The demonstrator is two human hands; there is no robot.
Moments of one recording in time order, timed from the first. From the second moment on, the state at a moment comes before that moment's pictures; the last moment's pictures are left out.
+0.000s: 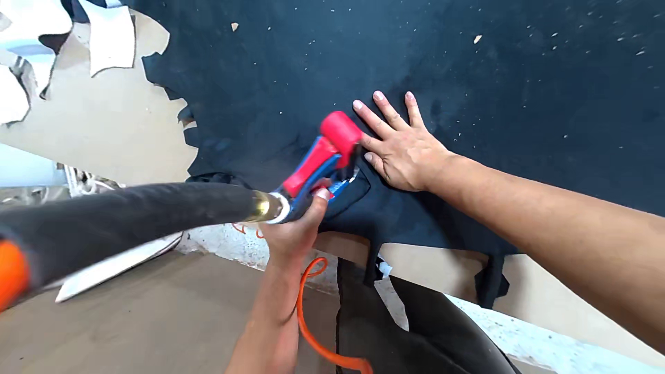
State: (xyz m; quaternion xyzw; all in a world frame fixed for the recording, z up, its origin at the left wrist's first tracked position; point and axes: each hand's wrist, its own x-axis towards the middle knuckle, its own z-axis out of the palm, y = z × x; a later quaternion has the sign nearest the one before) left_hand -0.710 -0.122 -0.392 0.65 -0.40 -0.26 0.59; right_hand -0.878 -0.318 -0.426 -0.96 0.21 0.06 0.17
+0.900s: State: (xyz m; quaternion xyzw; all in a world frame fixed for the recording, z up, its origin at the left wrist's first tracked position) left_hand -0.718 -0.133 -0.378 0.74 -0.36 -0.17 0.55; right_hand -0.874 -0.317 -0.431 -0.97 0.20 0.05 0.15
